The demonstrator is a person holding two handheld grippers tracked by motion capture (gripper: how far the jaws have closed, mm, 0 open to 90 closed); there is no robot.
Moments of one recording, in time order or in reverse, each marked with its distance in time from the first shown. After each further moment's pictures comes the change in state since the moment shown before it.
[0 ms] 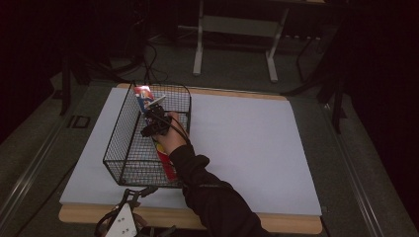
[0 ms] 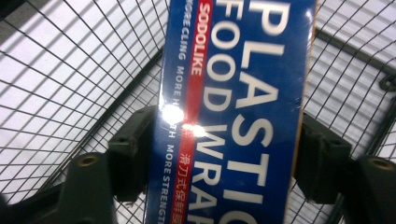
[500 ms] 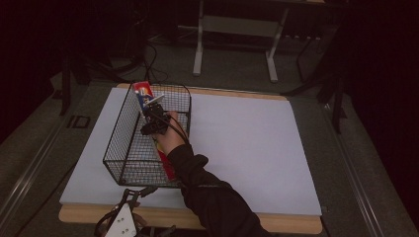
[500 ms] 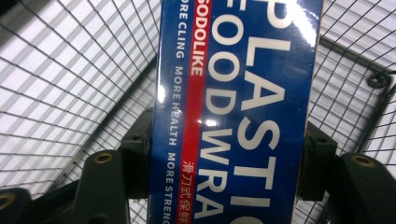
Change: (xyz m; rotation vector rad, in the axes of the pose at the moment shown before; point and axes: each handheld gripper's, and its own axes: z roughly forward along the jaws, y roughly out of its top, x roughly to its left) left arm 0.000 0.000 -0.001 -0.006 0.004 0.000; right arm 0.006 0.003 -0.003 0.017 -0.038 0.027
